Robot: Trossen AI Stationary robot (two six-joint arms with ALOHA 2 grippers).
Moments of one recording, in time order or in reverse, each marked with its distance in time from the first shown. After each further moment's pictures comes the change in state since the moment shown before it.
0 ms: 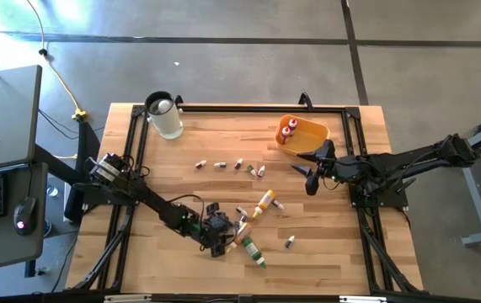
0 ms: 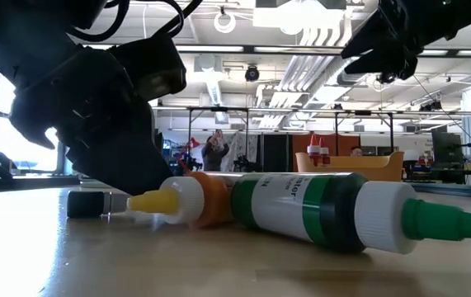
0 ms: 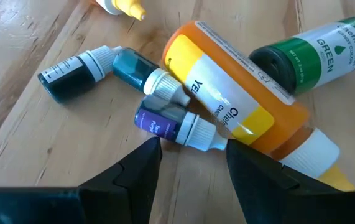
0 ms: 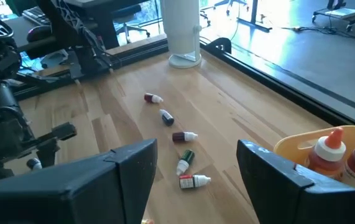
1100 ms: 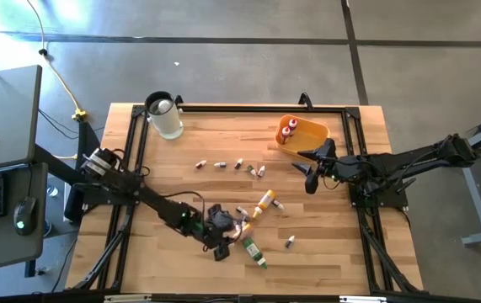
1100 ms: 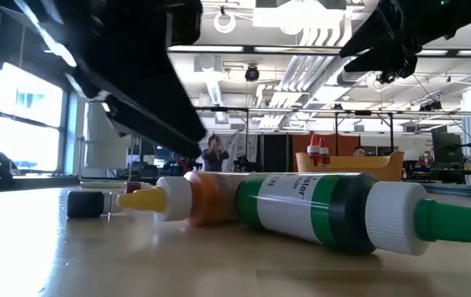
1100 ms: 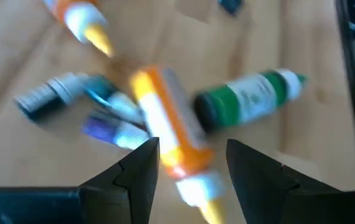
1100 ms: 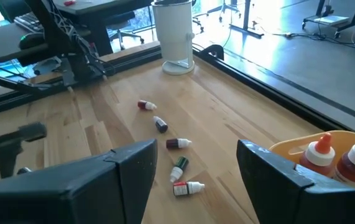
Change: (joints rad) left arm -0.024 -0.105 0.146 -0.245 0.098 -0.135; right arm 0.000 0.000 0.000 0.017 0.036 -0.009
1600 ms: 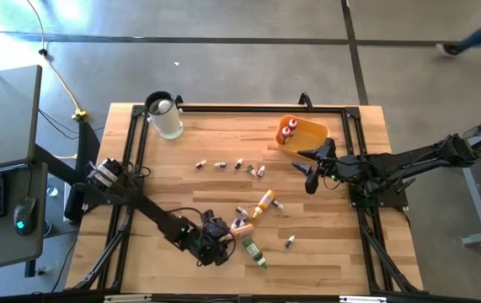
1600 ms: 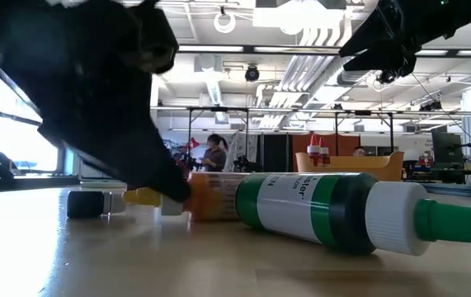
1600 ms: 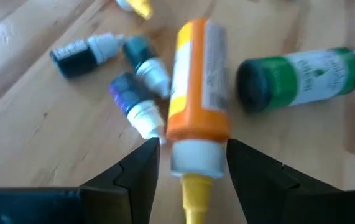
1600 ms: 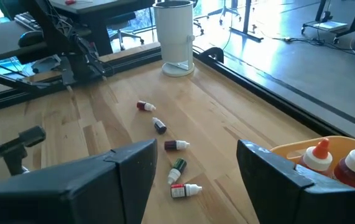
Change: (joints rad) left arm -0.087 0.126 0.000 0.003 -0.270 -0.158; right arm 0.000 0.000 0.000 0.009 0.005 -0.029
